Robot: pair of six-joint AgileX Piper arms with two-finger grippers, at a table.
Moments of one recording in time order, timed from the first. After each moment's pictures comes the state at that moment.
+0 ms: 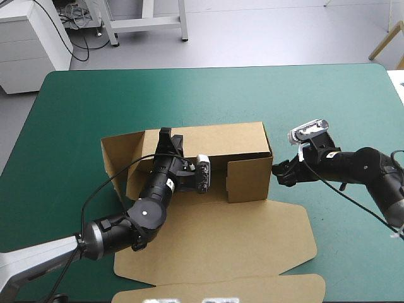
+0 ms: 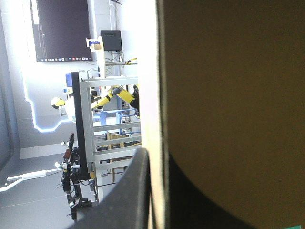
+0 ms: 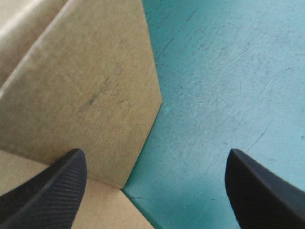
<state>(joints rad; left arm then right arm) -1.00 1.41 -0.83 1.65 0.70 -0.49 0.10 1.24 -0.91 0.60 0.71 -0.75</state>
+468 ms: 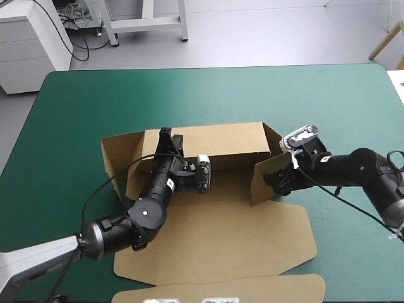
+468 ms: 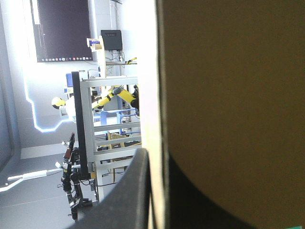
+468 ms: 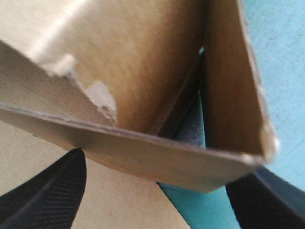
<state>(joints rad) -1.00 1.41 -0.83 1.66 0.70 -0.49 0.15 1.24 -0.91 0.63 0.77 -0.80</state>
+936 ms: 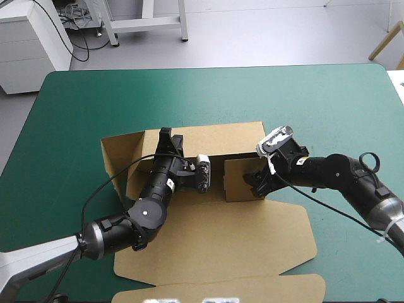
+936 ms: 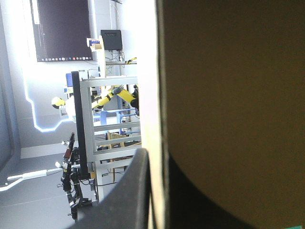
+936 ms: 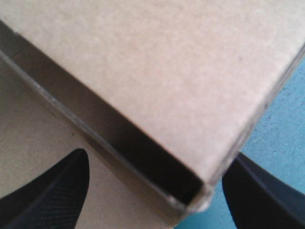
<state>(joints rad) -1.00 1.41 -0.83 1.66 0.71 -0.49 0.35 1.26 -0.91 0.62 0.59 -0.80</state>
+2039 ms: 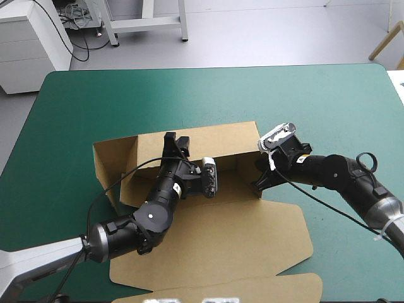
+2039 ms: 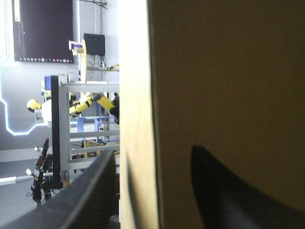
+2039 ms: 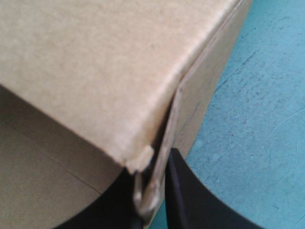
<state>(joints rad) -1.05 1.42 -0.86 1.60 0.71 -0.55 0.35 1.27 -0.90 0.60 0.52 -0.77</state>
